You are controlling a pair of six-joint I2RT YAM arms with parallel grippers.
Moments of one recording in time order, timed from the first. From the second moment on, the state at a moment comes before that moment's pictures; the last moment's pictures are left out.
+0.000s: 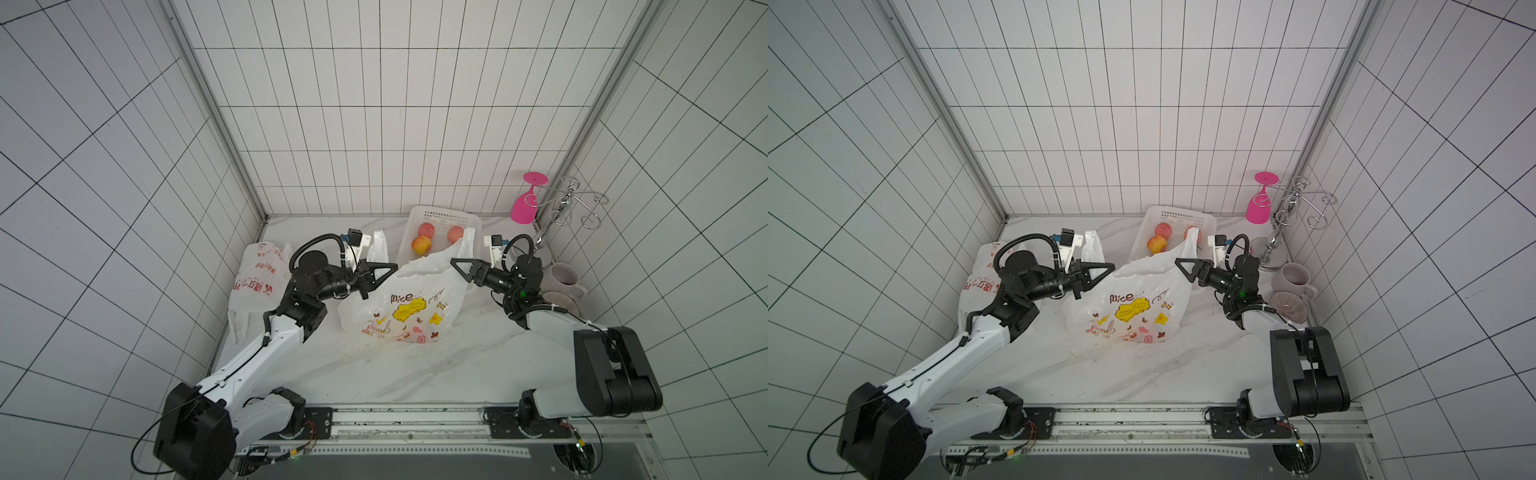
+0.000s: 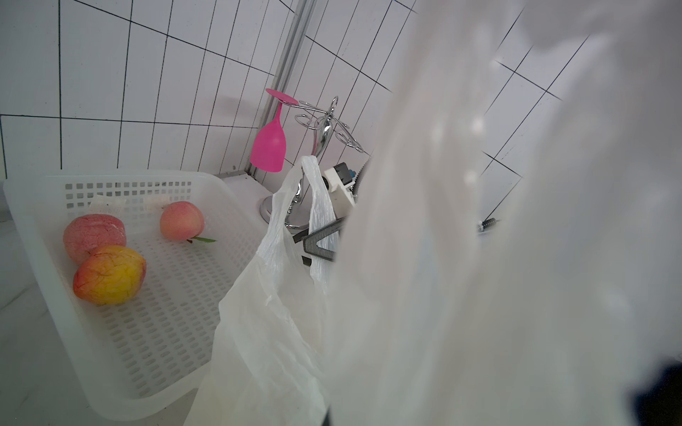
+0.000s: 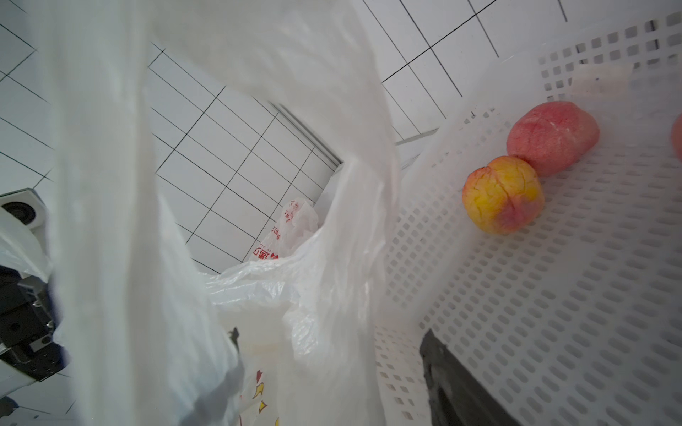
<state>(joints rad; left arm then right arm) -0.42 1.13 0.78 0.35 0.82 -0.50 0.11 1.44 0.61 0.77 -0.87 0.73</state>
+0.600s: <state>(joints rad) -0.39 1.18 0.97 -0.09 0.66 -0.47 0.29 1.00 0.72 0.06 -0.57 0.35</state>
